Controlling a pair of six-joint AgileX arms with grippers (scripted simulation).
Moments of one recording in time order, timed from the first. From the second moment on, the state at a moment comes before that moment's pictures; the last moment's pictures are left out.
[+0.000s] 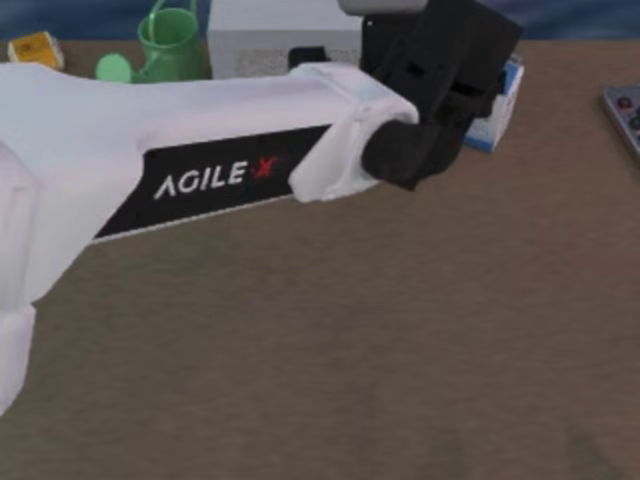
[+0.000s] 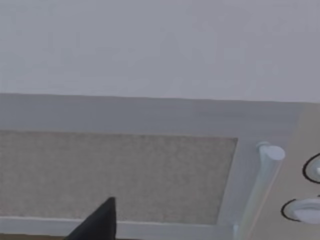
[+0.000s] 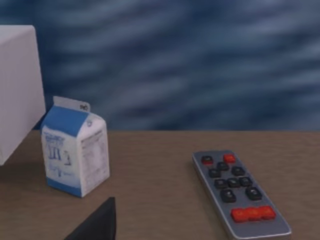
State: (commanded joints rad) left arm -0.85 2.07 1.59 -0.14 -0.75 -0.45; right arm 0.00 0.00 0.00 0.00 0.00 0.00
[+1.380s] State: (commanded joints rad) left arm -0.74 2.29 1.80 -0.08 -0.66 -0.37; right arm 0.00 0.00 0.00 0.00 0.00 0.00
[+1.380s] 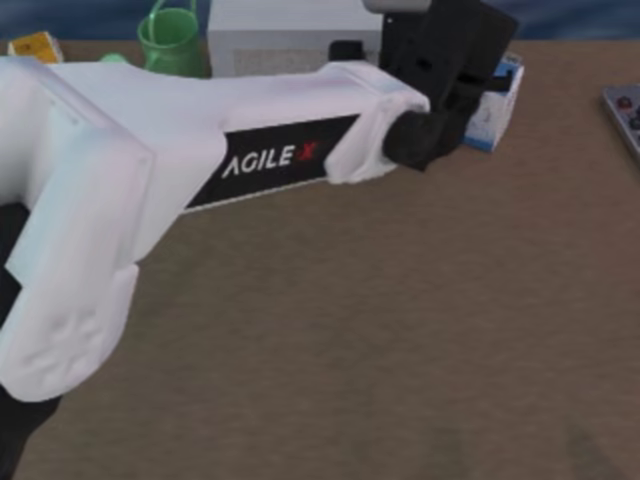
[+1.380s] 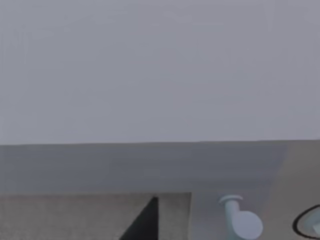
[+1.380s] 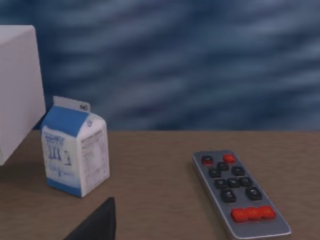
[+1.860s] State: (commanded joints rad) left arm -0.74 2.29 1.80 -0.08 -0.66 -0.37; right arm 0.00 0.00 0.00 0.00 0.00 0.00
